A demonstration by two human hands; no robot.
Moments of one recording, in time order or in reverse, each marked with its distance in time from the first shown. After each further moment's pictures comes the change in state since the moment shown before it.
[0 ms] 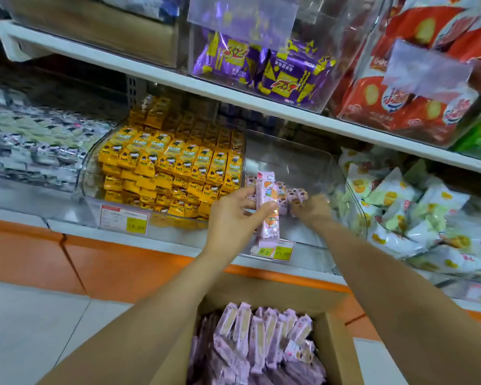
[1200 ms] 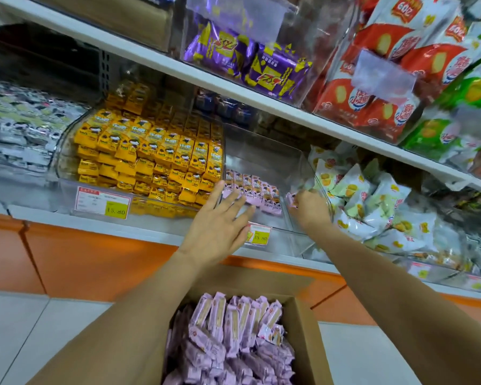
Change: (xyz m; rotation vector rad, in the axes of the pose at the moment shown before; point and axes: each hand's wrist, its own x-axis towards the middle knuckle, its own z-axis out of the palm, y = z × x) left_hand -0.013 -0.062 0.000 1.174 -0.205 0.849; right_hand -0.050 0.028 -0.040 -0.366 0.256 -0.299
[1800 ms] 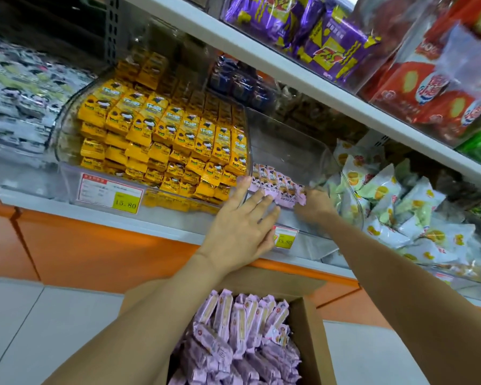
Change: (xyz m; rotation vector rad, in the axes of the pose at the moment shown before) left_hand 0.002 0.003 0.014 -0.092 0.201 -0.055; right_hand 0.038 -0.016 0.038 0.018 -0.253 0.054
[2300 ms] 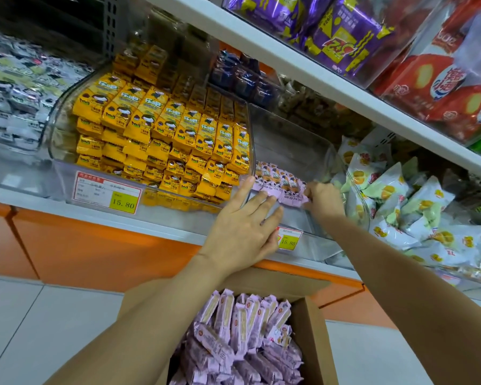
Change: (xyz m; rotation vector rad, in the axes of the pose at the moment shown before) left_hand 0.000 0.000 0.000 0.004 -0.001 -0.023; right_hand 0.009 0.014 0.000 -0.153 0.132 -0.103
